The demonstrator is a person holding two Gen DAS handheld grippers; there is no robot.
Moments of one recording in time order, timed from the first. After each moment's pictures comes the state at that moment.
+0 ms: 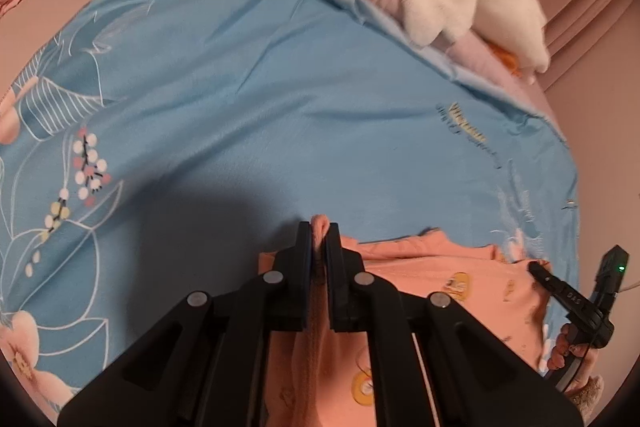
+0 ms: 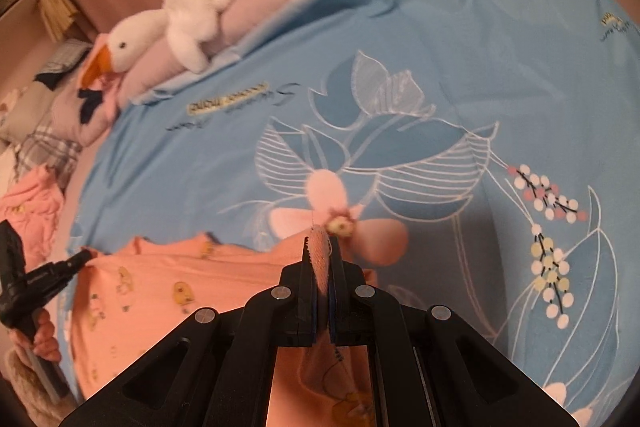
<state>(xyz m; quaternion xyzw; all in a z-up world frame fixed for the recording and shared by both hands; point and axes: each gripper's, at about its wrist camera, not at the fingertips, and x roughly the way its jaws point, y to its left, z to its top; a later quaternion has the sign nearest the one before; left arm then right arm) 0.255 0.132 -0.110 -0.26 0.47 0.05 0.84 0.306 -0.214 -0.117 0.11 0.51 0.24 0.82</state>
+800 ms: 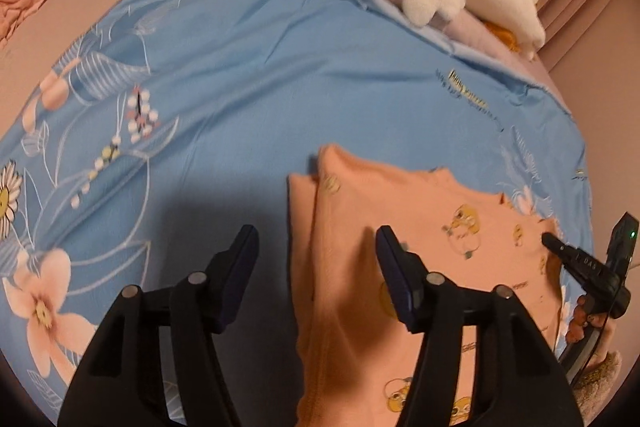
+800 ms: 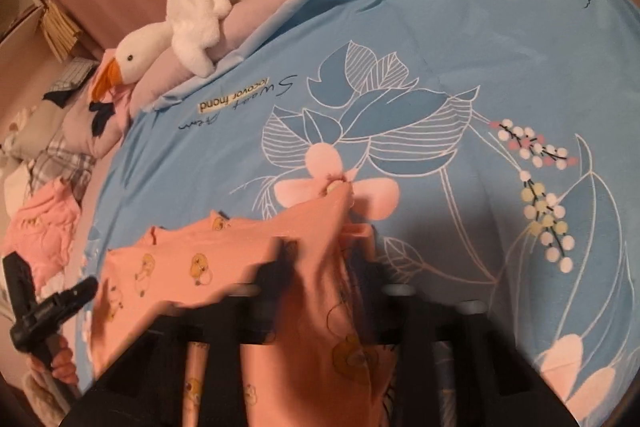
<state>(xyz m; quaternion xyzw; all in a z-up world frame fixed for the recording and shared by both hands) 0.199 0.123 -0.111 -0.23 0.47 0.05 0.85 0.283 -0.231 -0.117 0.15 0.51 0.24 0.81</state>
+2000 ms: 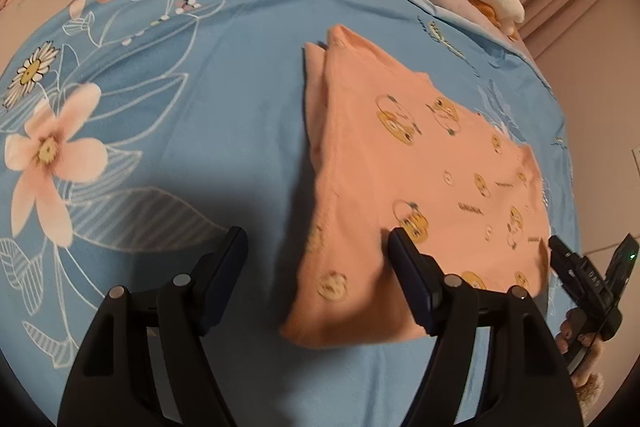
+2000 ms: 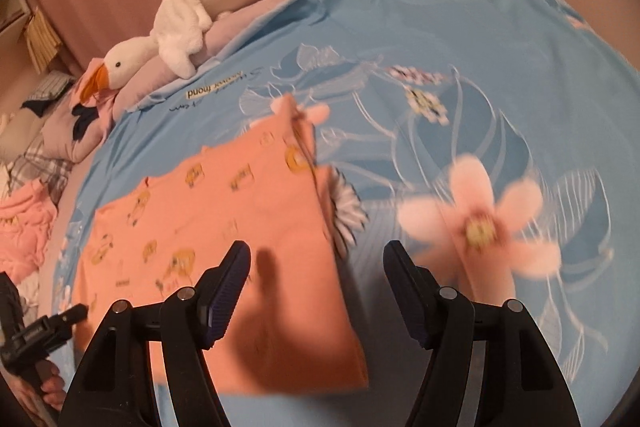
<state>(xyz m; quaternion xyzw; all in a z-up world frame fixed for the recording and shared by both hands) 0.104 0.095 -0.122 -0.26 0.48 0.02 0.84 0.170 -0.268 -0.106 0.16 0.48 0.16 0.85</state>
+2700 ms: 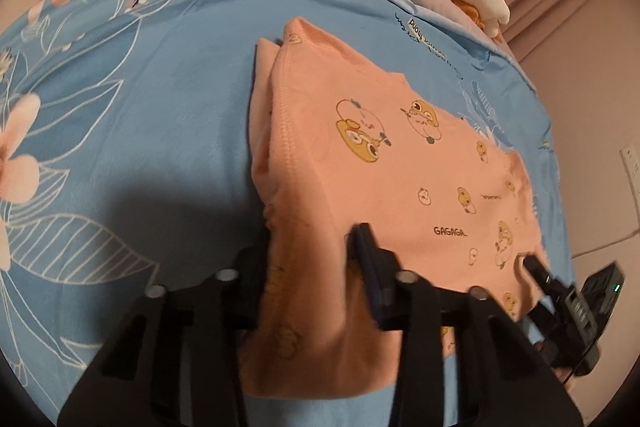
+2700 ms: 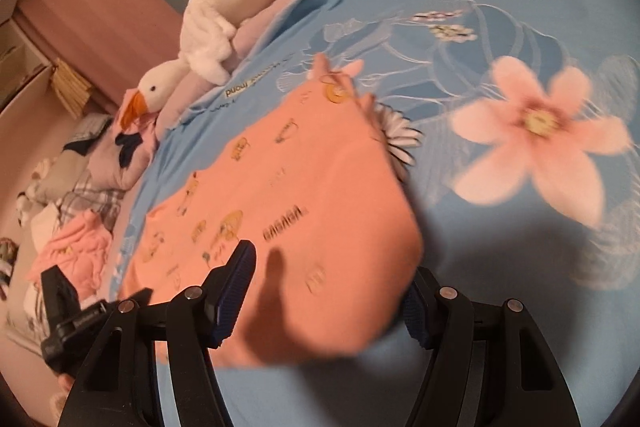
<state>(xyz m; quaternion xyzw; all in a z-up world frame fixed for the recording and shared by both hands) 0.132 0.074 -0.133 -0.26 0.47 0.00 0.85 0.151 -0.245 -0.134 0.27 0.45 0.22 0.82</state>
